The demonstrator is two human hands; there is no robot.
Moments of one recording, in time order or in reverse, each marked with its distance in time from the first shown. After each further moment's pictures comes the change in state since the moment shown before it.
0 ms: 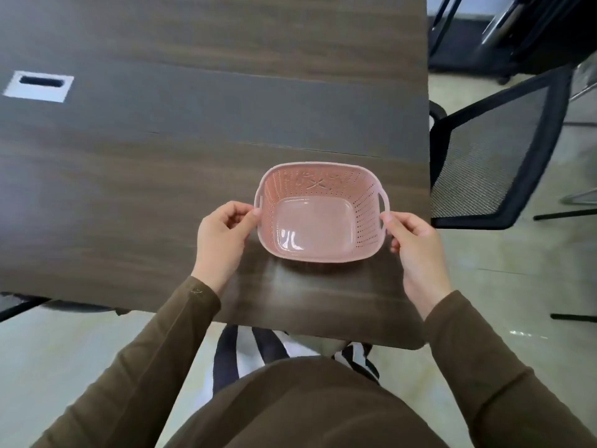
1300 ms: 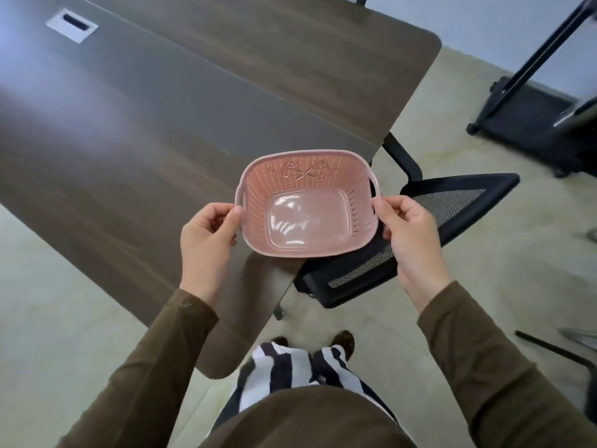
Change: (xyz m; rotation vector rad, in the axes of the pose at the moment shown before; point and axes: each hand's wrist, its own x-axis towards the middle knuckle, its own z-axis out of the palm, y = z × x) left_hand -0.040 0.098 0.301 -0.103 0.577 -0.051; right_hand 0.248 -0.098 -0.193 -0.106 -0.485 -0.192
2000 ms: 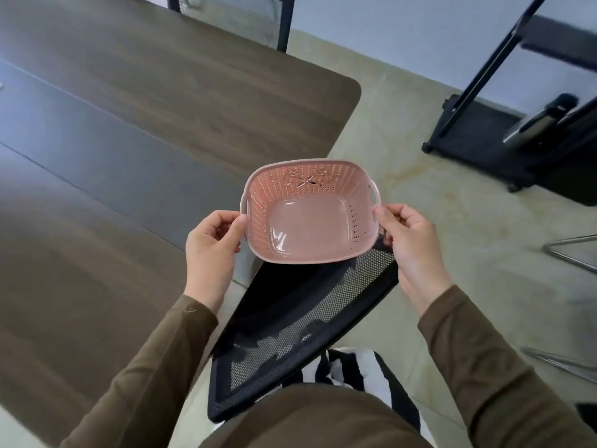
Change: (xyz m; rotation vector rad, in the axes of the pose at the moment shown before) left_hand 0.066 0.069 0.208 -0.039 -0.085 -0.030; right_hand 0.172 -0.035 -0.133 0.080 0.100 0.035
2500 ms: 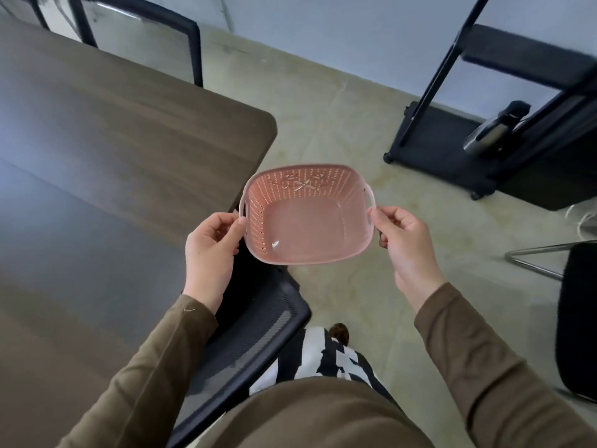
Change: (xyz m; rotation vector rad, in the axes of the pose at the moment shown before) left_hand 0.030 0.063 0.225 0.045 -0.044 -0.005; right_hand 0.168 -0.025 -0.160 -0.038 0.015 0.037
